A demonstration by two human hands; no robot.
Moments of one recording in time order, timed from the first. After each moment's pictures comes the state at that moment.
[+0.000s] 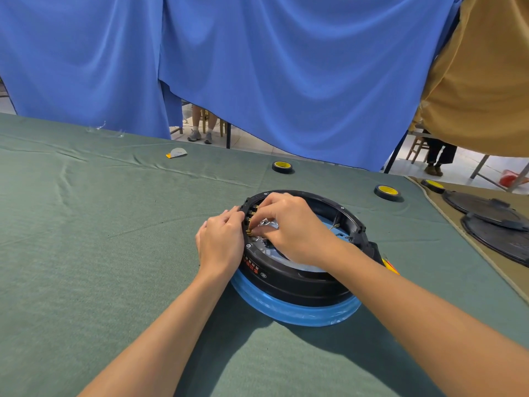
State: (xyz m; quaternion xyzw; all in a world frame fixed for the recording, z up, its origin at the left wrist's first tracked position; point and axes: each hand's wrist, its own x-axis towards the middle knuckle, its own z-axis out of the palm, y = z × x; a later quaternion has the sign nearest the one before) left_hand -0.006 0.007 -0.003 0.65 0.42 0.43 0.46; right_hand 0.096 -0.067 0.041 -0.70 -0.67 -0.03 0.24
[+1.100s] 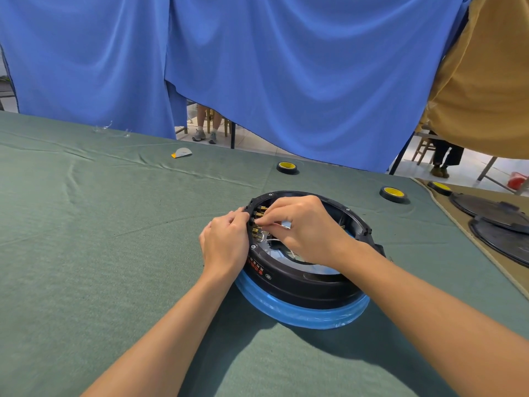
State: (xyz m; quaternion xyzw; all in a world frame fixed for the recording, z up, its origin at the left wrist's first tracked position) left_hand -0.006 0.013 -0.010 0.66 0.41 0.44 0.45; right_hand 0.106 -0.076 0.045 -0.59 -0.75 -0.10 0.28
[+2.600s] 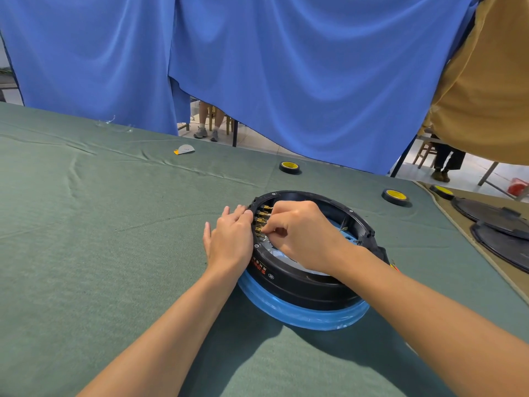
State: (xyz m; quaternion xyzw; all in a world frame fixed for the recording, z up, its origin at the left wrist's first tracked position) left_hand -0.003 0.013 -0.008 0.69 0.44 0.37 0.44; right_hand 0.099 -0.075 0.039 -0.61 -0.75 -0.12 0.23
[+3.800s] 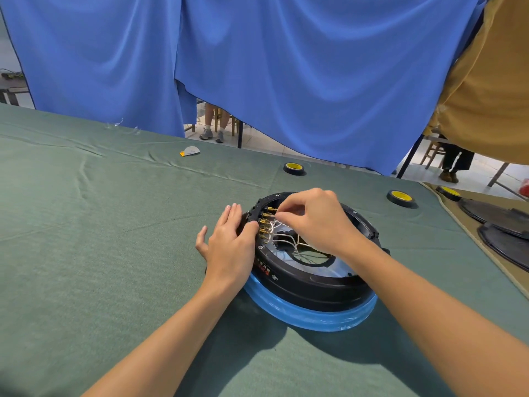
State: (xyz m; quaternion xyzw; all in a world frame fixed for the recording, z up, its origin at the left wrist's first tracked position) left_hand -0.017 0.004 -0.020 0.74 0.42 0.39 0.36; right_hand 0.112 -0.068 0.050 -0.73 -0.61 -0.02 0.31
